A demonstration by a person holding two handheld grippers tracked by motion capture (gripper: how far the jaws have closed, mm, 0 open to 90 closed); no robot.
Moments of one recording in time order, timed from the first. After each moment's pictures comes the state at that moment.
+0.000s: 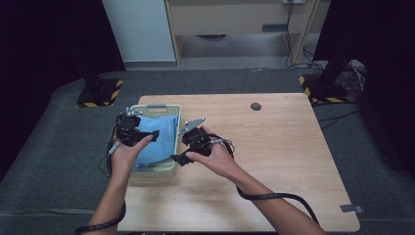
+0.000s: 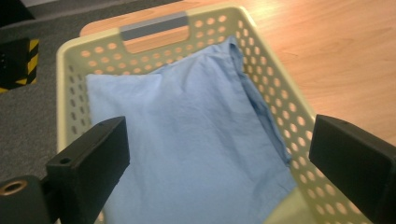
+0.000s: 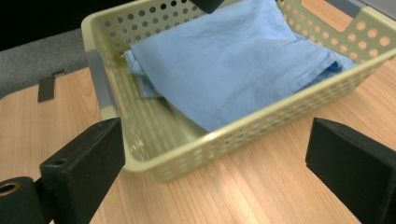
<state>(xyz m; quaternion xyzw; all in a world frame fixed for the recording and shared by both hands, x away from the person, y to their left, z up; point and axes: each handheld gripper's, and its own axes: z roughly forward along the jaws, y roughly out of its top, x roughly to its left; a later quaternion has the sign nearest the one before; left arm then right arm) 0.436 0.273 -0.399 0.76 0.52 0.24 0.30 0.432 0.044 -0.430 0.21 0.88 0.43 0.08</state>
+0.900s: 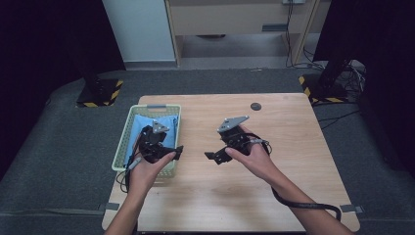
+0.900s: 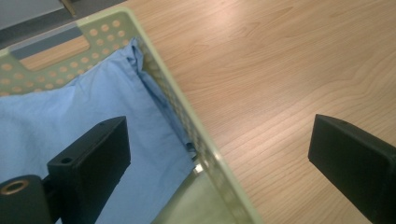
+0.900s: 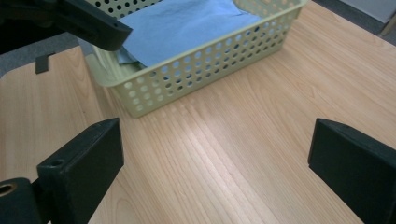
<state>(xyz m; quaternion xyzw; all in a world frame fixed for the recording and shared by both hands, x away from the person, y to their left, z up) 0.390 0.196 -0.397 0.80 0.45 0.22 0.32 0.423 -0.067 -0.414 0.24 0.86 0.44 0.09</state>
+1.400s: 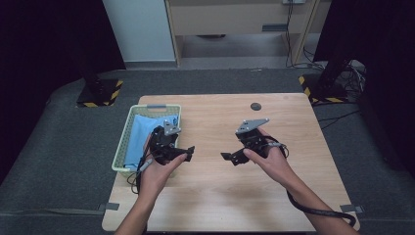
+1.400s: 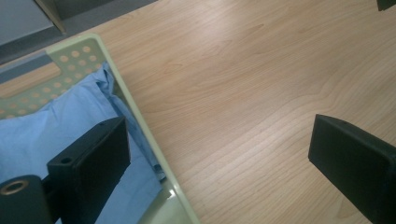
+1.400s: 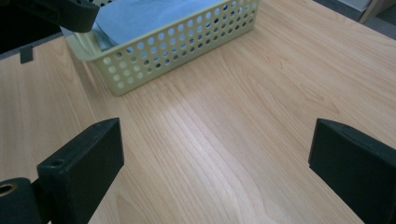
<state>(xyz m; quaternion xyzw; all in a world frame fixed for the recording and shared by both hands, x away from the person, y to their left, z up) 0.385 0.166 -0.395 0.81 0.43 0.22 0.34 0.416 -0.115 -0.420 0.27 0.85 0.43 0.10</state>
